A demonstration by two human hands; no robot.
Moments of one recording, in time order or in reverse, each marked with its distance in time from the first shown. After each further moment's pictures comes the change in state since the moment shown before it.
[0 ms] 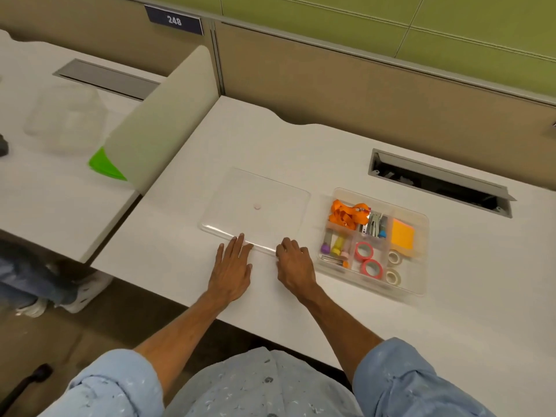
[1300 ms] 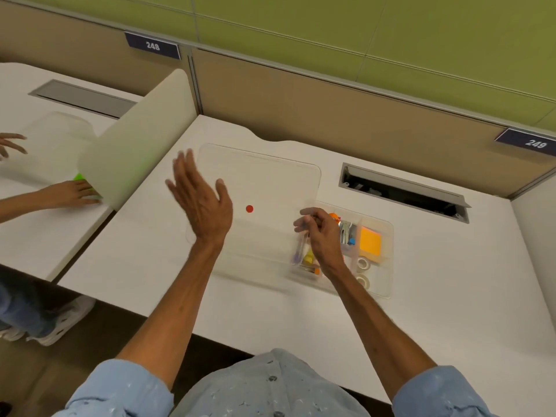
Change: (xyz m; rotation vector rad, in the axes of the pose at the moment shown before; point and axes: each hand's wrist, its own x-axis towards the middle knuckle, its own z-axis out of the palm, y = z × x) left_hand 0.077 0.070 -0.150 -0.486 0.945 -0.261; right_hand -0.015 0.101 -0.088 1.295 0.547 0.233
